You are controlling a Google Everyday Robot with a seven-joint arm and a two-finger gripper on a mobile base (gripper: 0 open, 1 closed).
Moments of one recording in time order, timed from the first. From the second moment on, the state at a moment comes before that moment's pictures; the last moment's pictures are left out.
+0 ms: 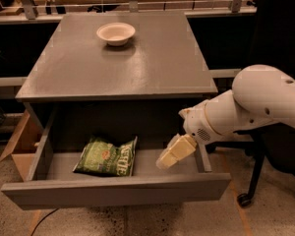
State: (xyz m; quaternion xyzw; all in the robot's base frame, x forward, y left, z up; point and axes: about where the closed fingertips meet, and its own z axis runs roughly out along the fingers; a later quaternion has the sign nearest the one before) arm 0.481 -0.066 0.776 -0.51 0.79 0.20 0.27
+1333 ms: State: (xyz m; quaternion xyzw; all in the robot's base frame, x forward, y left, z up) arm 0.529 0.014 0.684 -0.46 0.83 0.22 0.25
